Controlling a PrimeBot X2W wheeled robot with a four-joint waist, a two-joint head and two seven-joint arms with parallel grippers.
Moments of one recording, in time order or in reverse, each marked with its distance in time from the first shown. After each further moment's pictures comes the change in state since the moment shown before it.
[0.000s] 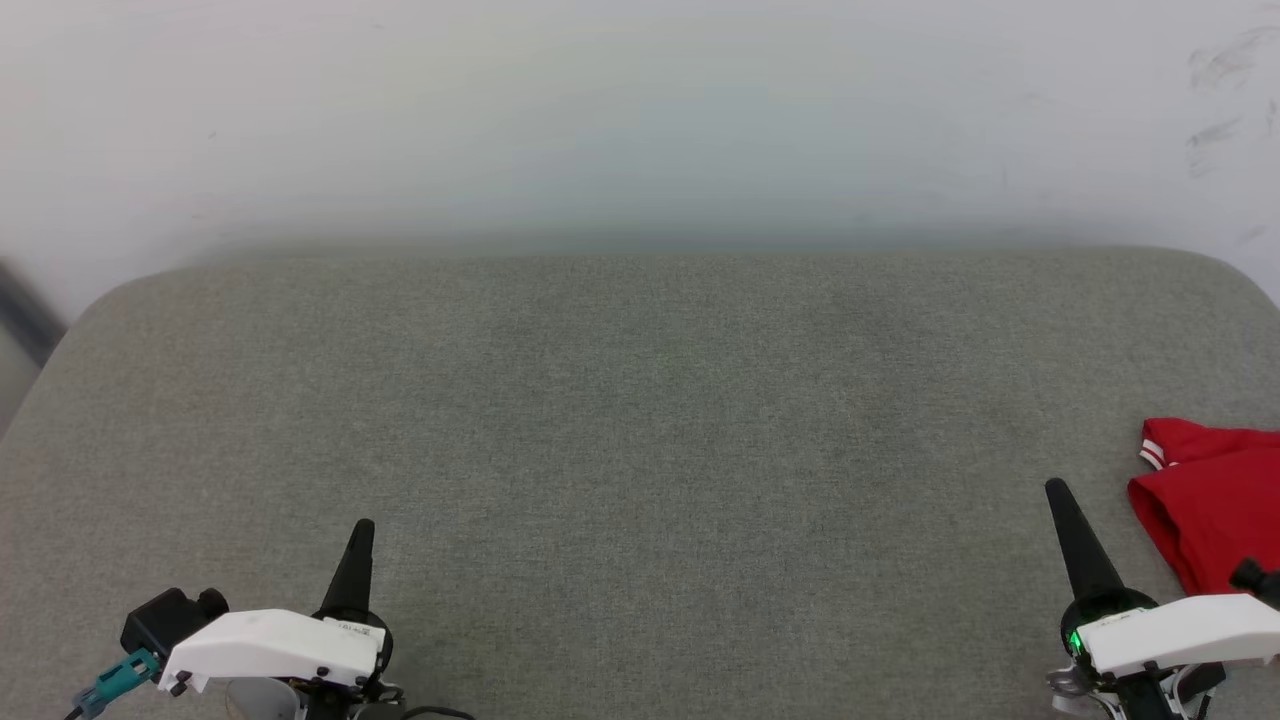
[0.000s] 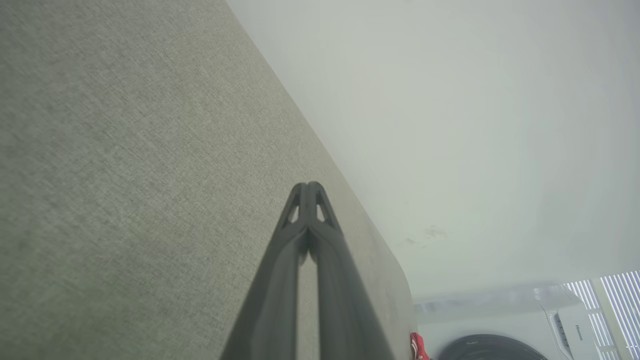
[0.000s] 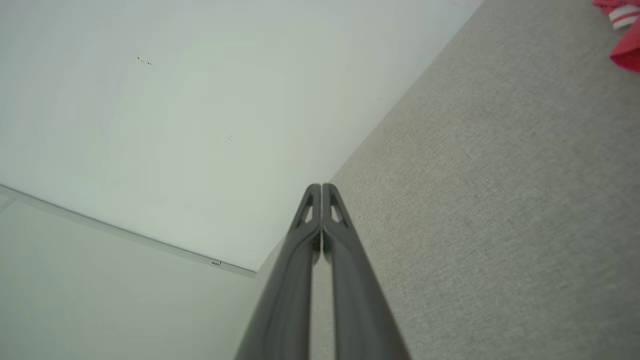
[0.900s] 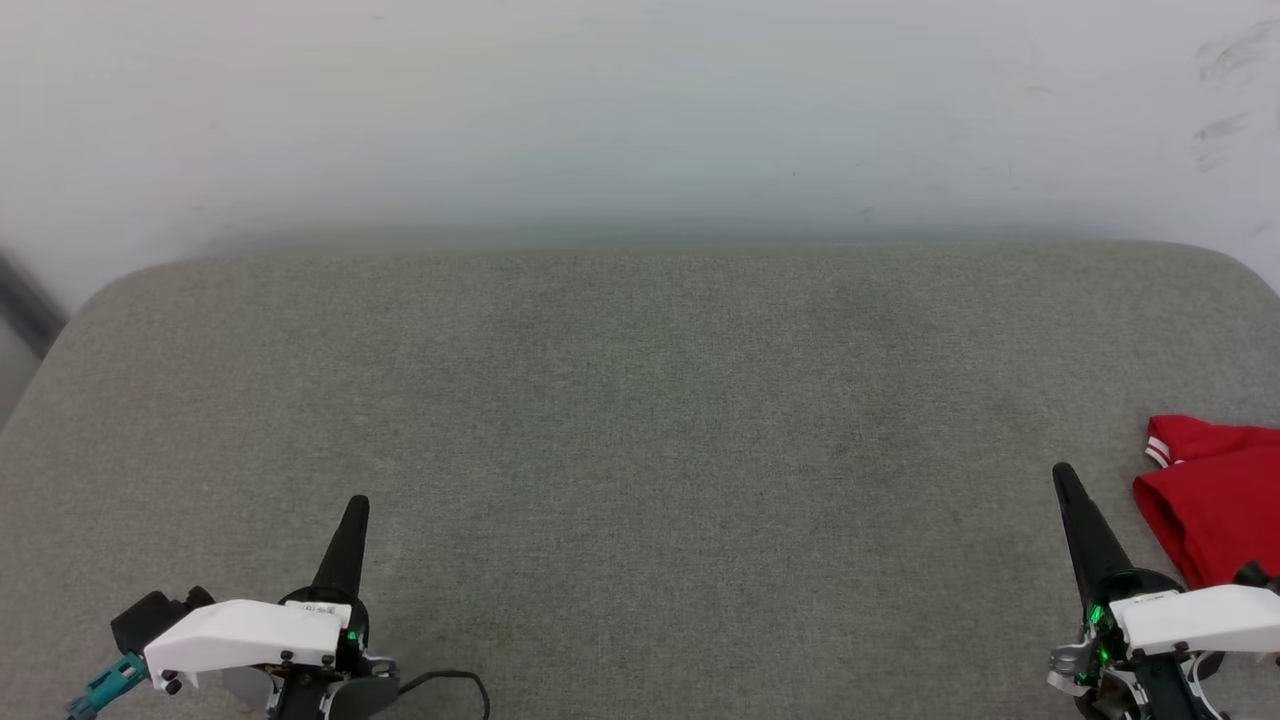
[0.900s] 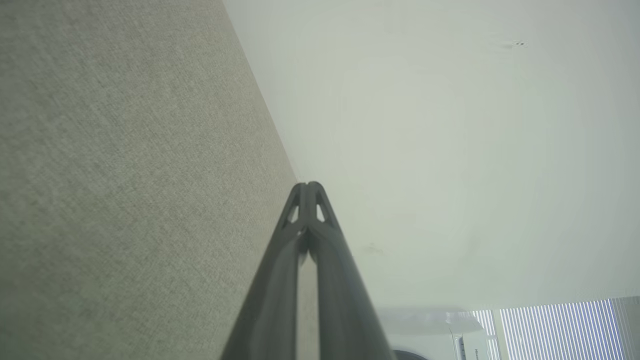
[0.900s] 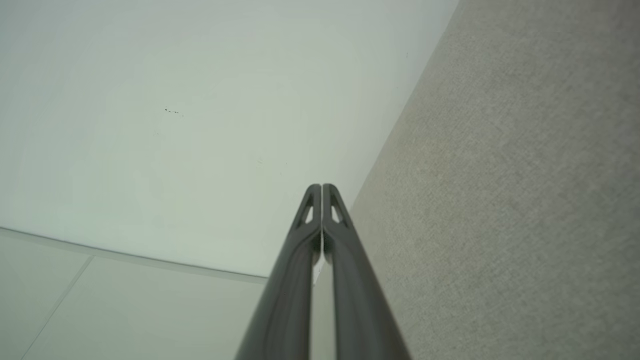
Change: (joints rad) left arm -0.026 -0.047 0.081 0.008 -0.201 -0.059 0.064; right arm -0.040 0.000 -0.013 0.049 0.267 0.000 0.017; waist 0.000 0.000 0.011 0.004
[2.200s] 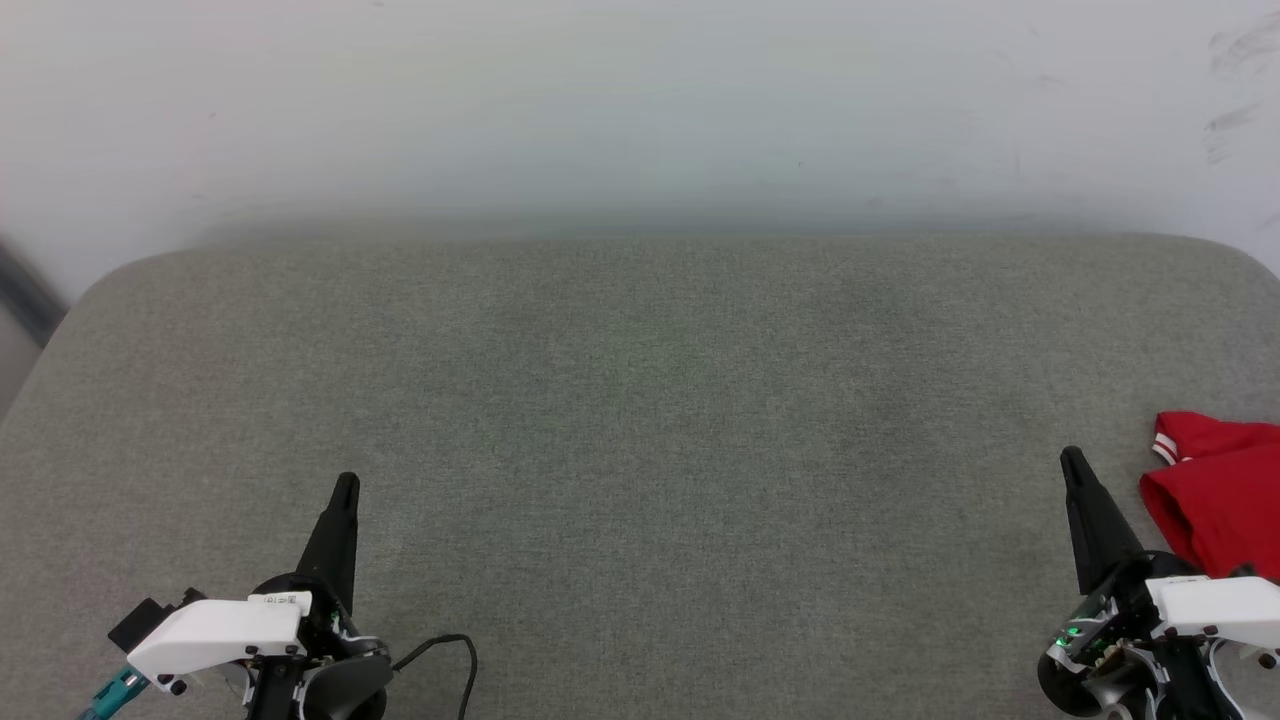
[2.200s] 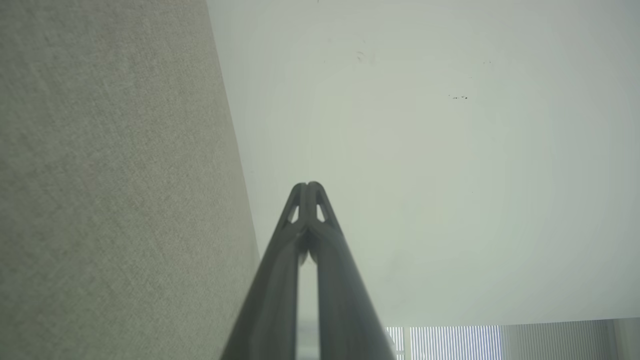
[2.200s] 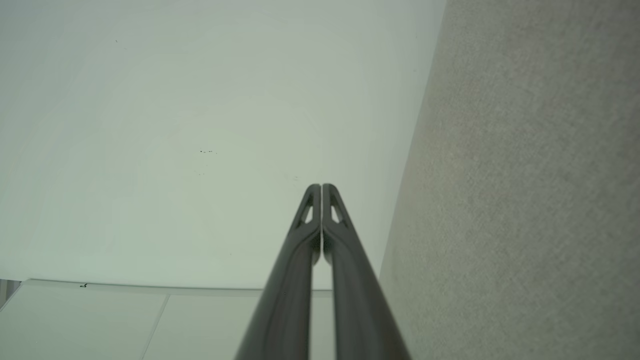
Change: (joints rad) left arm -0.026 -0.050 0.081 0.009 -0.207 -0.063 0.070; right arm -0.042 0.000 -0.012 0.051 0.277 0.000 0.016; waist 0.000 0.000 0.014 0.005
